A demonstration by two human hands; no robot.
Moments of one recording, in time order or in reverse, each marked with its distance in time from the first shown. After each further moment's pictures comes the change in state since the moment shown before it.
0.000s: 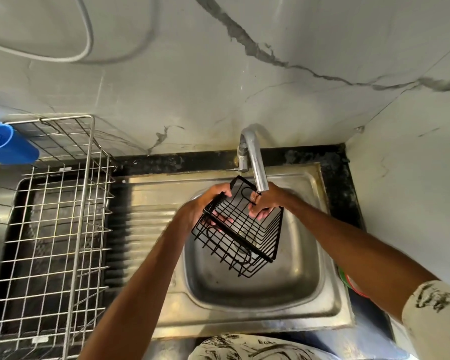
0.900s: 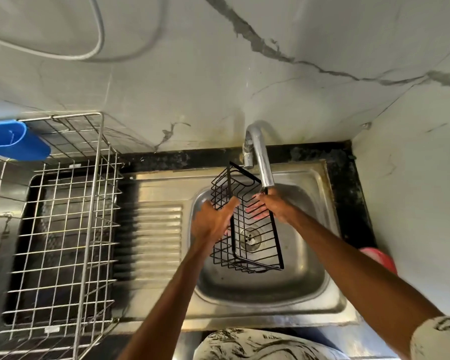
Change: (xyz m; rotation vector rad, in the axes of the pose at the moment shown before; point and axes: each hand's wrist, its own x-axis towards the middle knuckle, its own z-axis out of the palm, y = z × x) left_hand -0.024 -0.055 0.037 0.373 0.563 0.234; right_hand -0.031 0.001 0.044 0.541 0.124 -0.059
